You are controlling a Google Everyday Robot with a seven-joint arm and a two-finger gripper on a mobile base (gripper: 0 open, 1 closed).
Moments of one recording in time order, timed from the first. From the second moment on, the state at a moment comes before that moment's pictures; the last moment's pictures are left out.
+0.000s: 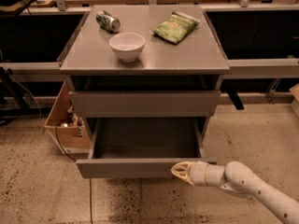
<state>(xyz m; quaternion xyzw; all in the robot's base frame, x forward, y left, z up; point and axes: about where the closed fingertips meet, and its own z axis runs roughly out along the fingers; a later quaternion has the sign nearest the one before) 0.550 -0.125 0.419 -0.54 0.67 0.21 0.47</state>
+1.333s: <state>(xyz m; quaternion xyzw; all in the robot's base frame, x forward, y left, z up) 0.638 -0.082 0.422 -0.50 0.66 0.16 0.53</state>
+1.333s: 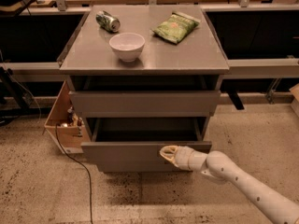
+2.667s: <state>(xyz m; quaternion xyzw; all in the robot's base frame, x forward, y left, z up) 0.720 -0.022 0.429 -0.47 0.66 0.14 0.57</state>
